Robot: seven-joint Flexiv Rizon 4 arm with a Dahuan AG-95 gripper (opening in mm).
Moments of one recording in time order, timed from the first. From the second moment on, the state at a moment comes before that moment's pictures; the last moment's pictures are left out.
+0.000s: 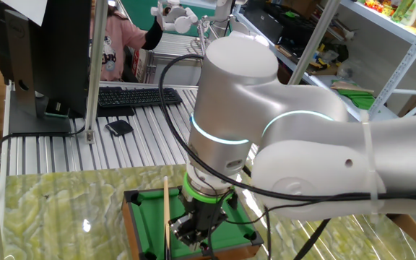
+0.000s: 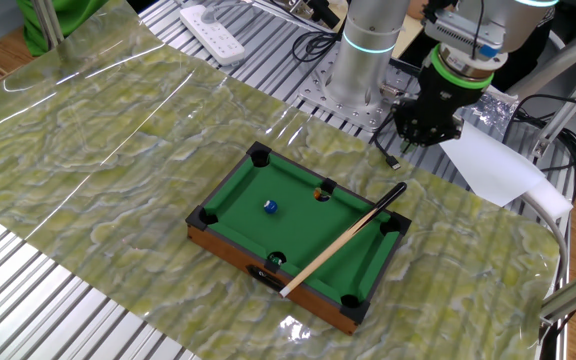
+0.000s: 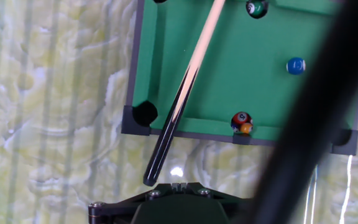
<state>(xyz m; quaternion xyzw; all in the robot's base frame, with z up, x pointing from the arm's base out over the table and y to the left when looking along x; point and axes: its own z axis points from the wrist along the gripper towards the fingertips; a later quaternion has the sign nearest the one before) 0.314 0.195 0.196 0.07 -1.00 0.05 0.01</state>
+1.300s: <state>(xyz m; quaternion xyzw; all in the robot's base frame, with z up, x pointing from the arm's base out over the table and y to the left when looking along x) 0.332 0.112 0.194 0.10 -0.99 0.04 0.00</state>
